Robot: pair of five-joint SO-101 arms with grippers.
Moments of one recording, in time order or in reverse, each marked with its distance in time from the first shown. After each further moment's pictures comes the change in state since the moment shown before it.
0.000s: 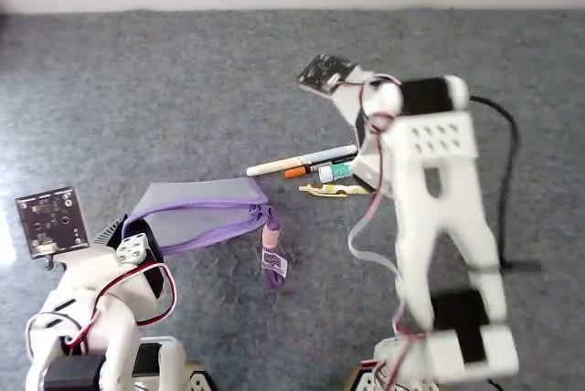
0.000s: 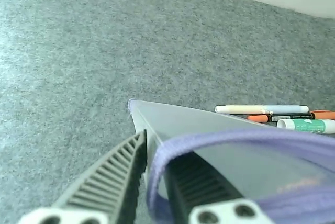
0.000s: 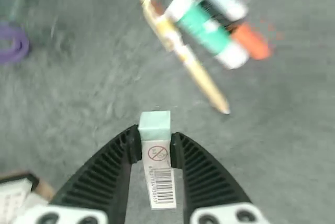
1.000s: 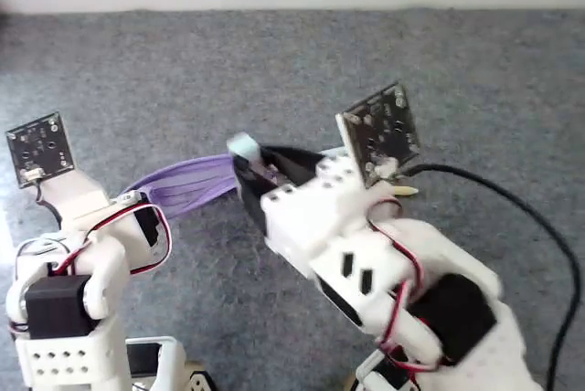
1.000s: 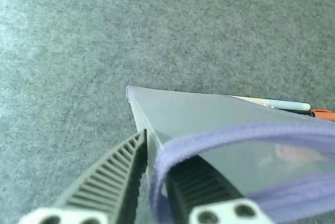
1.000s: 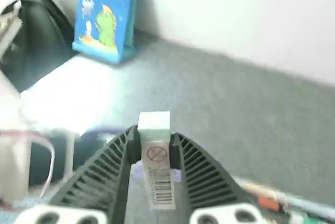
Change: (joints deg) left arm -0.3 27.5 -17.5 3.2 6.2; right arm -34.0 -44.7 26.8 -40.0 -54.4
